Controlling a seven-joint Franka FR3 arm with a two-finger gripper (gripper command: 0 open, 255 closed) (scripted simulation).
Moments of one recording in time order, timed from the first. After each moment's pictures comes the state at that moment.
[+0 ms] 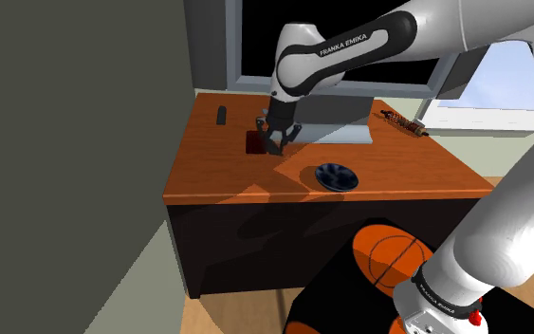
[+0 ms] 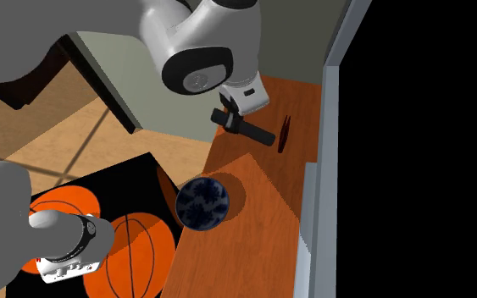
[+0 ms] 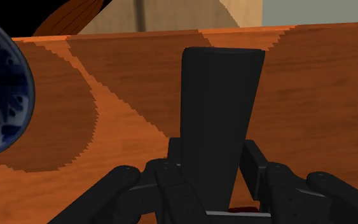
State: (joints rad) arm -0.10 -0.02 0.18 -2.12 0.08 2.15 0.78
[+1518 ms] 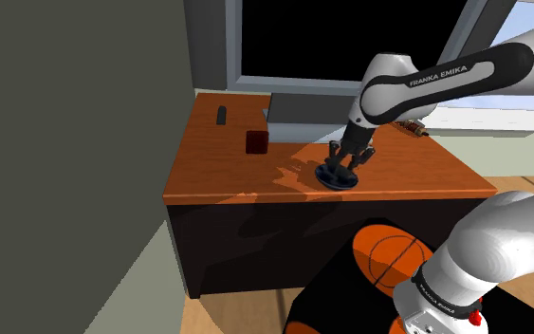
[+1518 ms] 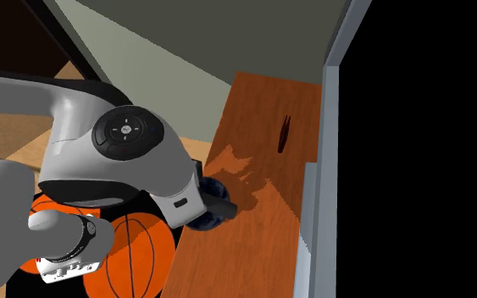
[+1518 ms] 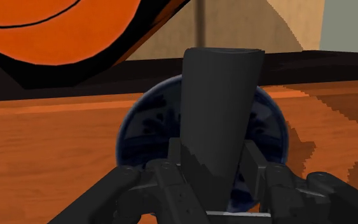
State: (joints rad) arm -0.22 -0.52 -0.03 -2.71 0.08 2.22 0.45
